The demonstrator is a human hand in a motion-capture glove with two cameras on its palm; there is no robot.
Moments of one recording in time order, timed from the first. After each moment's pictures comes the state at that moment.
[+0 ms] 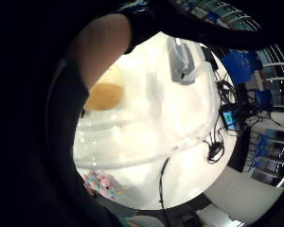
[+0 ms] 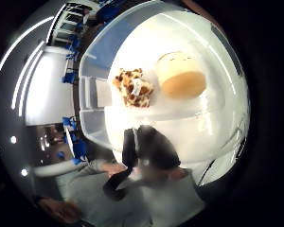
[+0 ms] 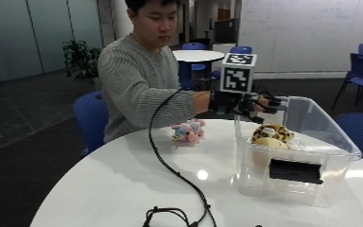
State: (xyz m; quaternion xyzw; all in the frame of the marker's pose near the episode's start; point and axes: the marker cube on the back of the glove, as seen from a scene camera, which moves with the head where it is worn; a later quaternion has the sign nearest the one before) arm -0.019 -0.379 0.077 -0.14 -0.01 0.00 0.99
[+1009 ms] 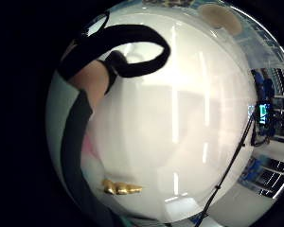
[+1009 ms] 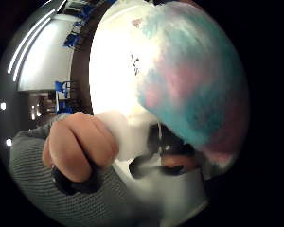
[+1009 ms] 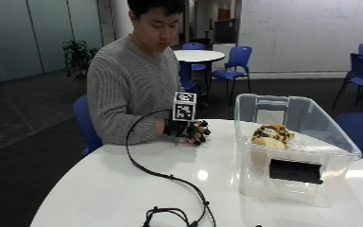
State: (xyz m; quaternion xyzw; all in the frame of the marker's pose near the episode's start) arm -0.111 -0.121 0.214 -0.18 0.02 -0.16 0.97
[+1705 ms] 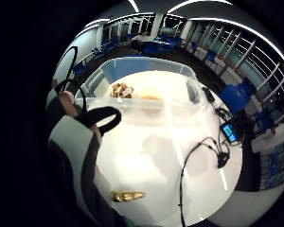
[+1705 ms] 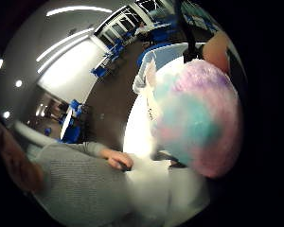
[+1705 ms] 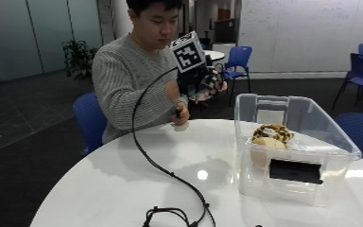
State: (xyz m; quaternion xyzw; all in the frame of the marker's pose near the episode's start) arm -0.080 -0.264 0.004 0.07 -0.06 -0.14 0.99
